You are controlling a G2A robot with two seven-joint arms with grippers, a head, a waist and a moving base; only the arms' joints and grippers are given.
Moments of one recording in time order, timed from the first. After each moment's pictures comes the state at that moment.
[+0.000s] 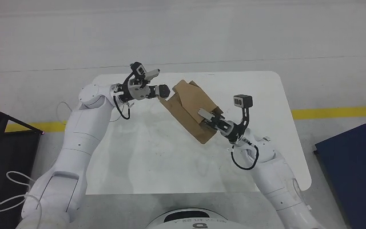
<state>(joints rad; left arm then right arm) 0.83 -1.22 -1.17 -0.96 -0.77 -0.05 -1.37 -1.43 -1.27 1.27 -1.54 0.23 -0.76 0.70</state>
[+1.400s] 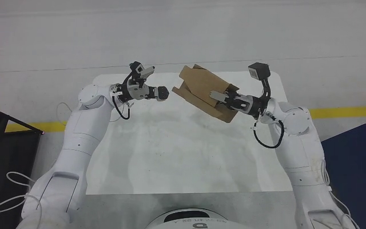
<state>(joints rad) 0.83 -1.22 -1.17 -0.96 -0.77 -0.05 -1.37 -1.24 -1.21 1.44 -1.62 0.23 -0.59 1.06</state>
